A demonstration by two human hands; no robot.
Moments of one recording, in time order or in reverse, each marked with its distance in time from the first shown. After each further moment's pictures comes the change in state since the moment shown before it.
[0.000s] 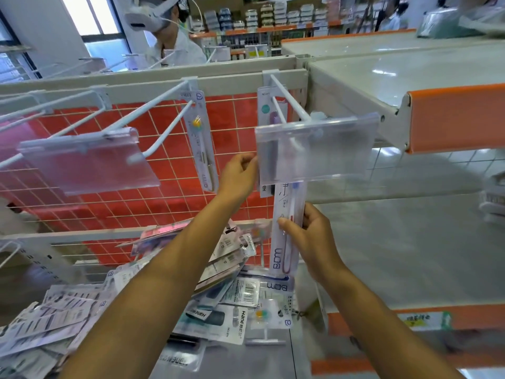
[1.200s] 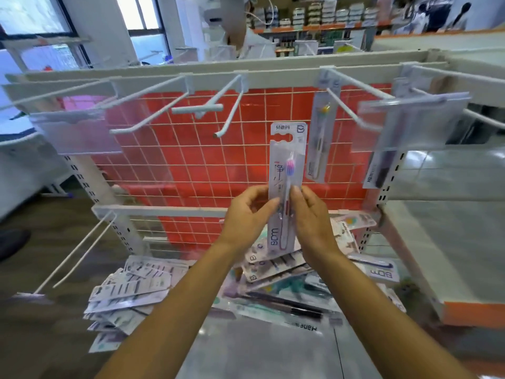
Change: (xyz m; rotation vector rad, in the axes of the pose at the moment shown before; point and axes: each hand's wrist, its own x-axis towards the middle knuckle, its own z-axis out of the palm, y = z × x) left_hand -0.074 -0.143 -0.189 -0.477 -0.102 0.218; right_hand -0.056 -0.049 0.220 0.049 -0.073 -0.141
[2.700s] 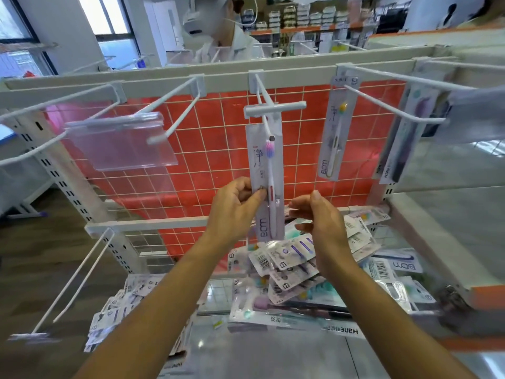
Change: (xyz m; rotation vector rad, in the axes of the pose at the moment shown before) left_hand 0.029 -0.005 -0.079 0.153 -0.046 0.095; right_hand -0.005 0.011 0.044 0.044 0.190 0.067
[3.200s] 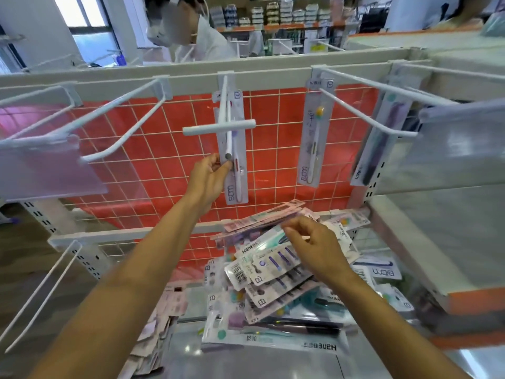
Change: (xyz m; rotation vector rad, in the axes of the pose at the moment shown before) left_hand 0.104 -0.022 0.007 0.031 0.081 -0.127; right_hand 0.022 0.028 -0.050 -0.596 -0.190 -0.065
